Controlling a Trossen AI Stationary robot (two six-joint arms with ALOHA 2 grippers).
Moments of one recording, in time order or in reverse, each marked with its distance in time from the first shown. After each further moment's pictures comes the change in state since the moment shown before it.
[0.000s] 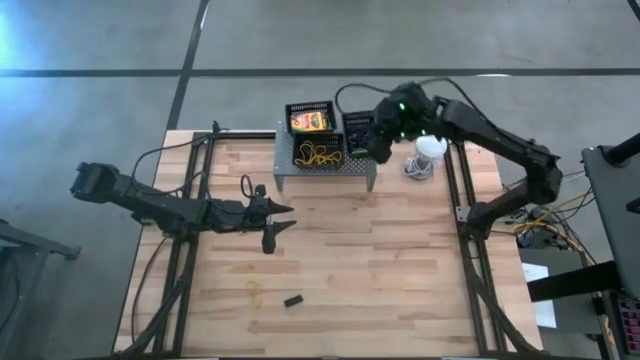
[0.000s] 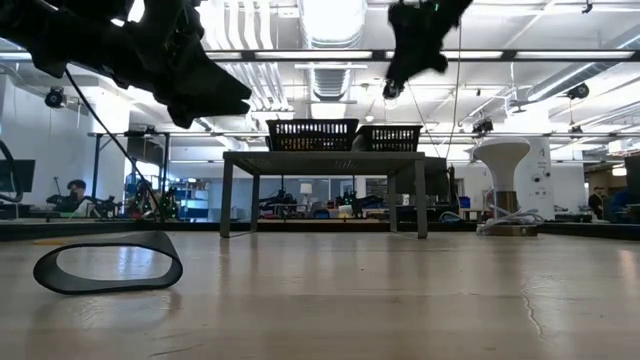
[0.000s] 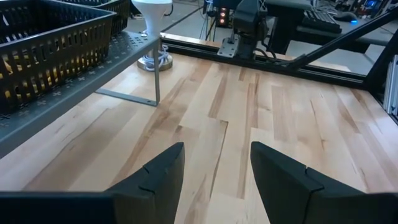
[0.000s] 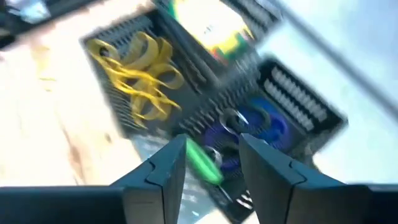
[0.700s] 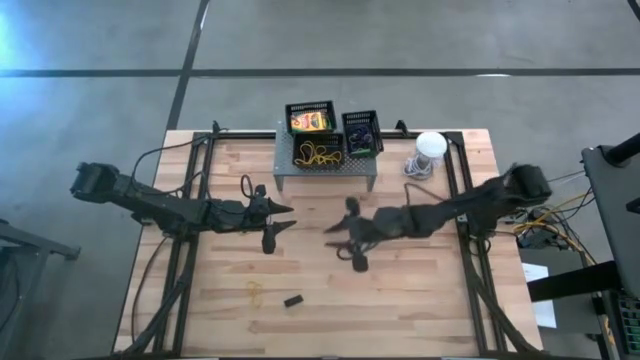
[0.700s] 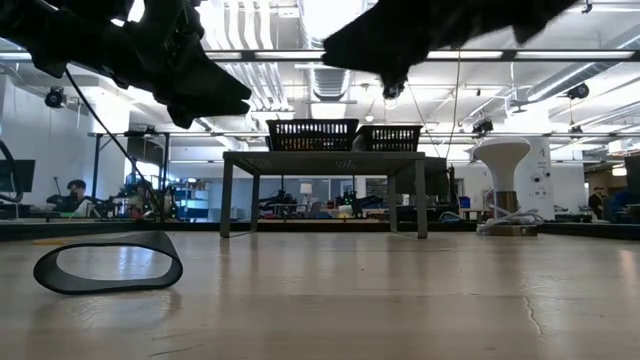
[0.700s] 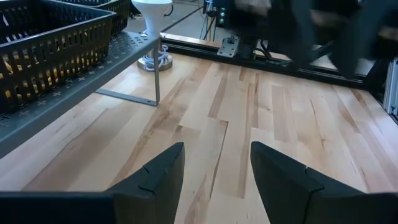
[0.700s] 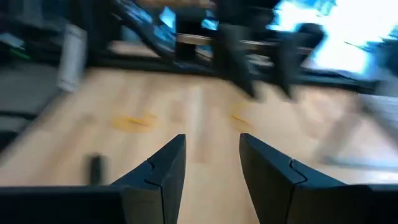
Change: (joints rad) left arm 0.000 0.000 0.000 -0.001 0.000 0.001; right arm 0.681 0.094 -0.718 1.314 0.137 -0.054
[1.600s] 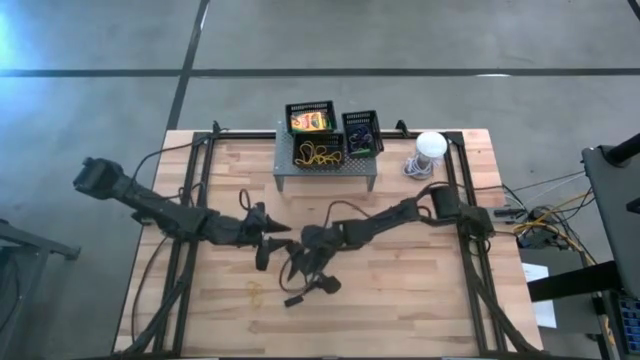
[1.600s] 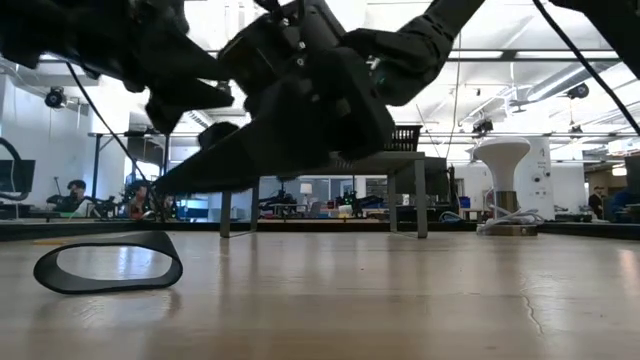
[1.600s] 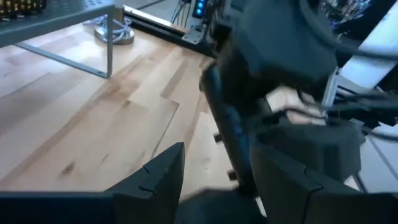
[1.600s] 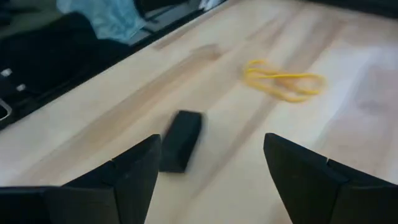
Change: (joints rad) left arm -0.155 0.000 0.000 -0.022 -0.022 -0.236; right arm -0.044 0.710 0.598 -0.172 -0.733 -0.241
